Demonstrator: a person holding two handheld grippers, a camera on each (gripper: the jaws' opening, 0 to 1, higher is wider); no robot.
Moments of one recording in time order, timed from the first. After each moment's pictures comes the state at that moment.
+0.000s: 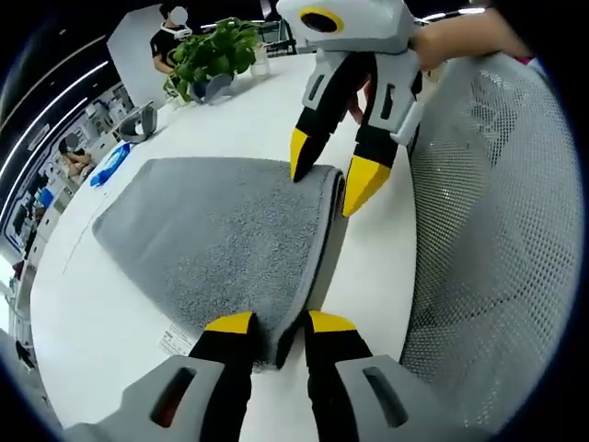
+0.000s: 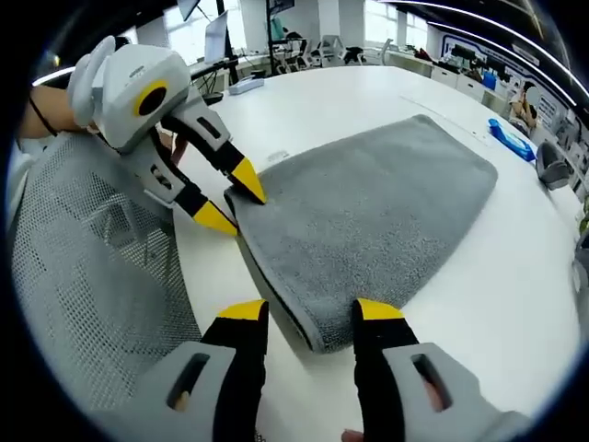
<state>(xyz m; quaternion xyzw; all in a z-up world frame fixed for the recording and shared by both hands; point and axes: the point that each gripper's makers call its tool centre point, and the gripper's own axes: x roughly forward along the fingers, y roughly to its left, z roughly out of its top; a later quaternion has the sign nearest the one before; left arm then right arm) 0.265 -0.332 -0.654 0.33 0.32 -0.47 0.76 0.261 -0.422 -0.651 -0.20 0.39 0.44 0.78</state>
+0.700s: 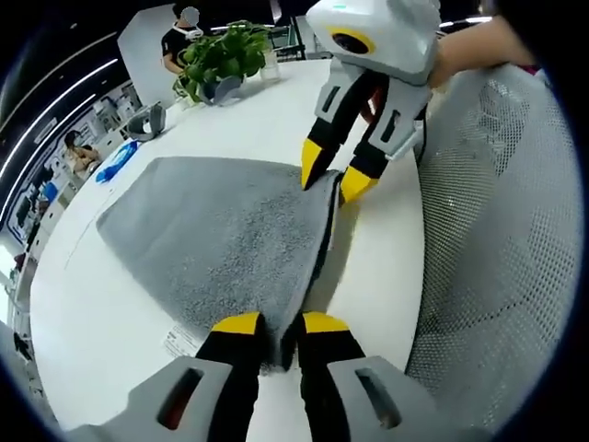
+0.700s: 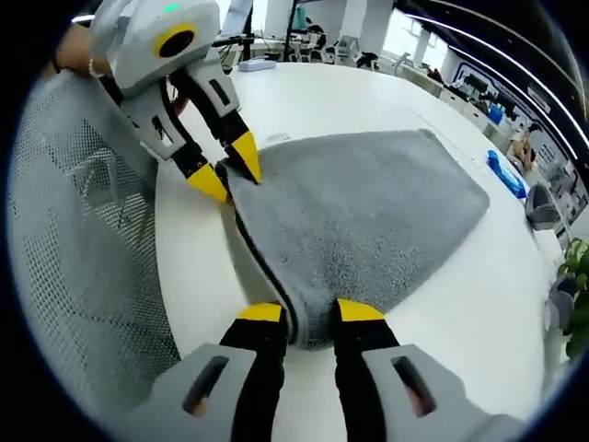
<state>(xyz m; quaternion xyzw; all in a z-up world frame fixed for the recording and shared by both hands) 0.274 -0.331 -0.658 0.34 0.31 -0.46 0.76 0.273 -0.427 -0.658 -0.29 0.35 0.43 0.78</state>
